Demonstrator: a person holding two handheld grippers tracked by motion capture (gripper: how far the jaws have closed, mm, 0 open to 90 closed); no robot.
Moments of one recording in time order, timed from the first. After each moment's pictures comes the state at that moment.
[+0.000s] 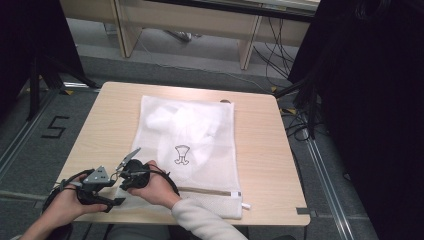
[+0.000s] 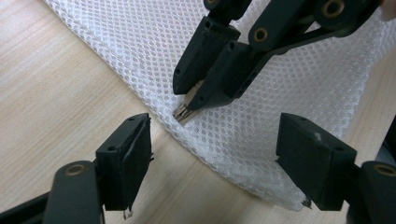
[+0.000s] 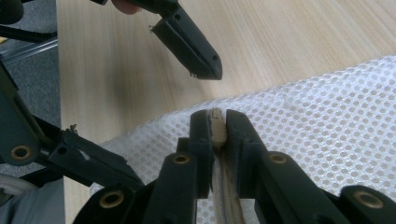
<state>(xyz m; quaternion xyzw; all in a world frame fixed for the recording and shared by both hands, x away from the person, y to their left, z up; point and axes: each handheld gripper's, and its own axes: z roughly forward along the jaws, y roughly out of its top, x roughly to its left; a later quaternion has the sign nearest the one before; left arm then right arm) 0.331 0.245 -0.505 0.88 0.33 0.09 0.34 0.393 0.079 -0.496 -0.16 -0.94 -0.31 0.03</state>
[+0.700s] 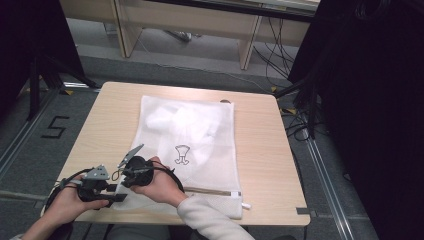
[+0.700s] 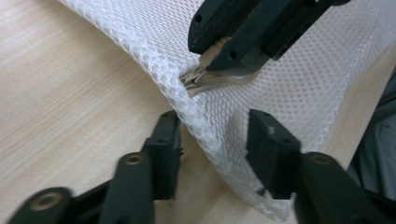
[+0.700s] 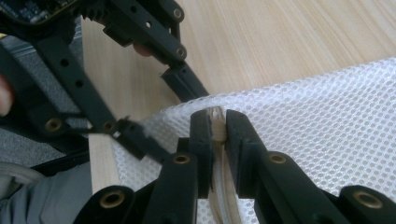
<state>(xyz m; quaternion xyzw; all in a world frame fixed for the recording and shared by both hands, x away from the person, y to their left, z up) 0.333 0.242 -0.506 0.85 0.37 0.04 0.37 0.387 0.066 -0.467 -0.14 -0.94 -0.32 0.01</state>
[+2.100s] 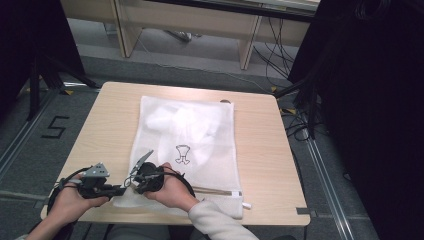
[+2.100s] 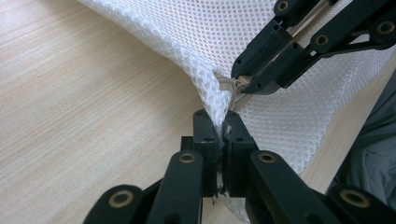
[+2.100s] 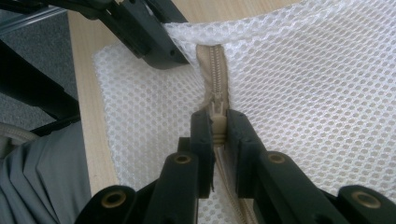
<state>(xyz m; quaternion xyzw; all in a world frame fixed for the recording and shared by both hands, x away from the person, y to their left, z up) 0.330 0.238 -0.492 0.84 0.39 0.05 0.38 0.381 0.039 -0.481 -0.16 -0.95 -0.27 0.02</state>
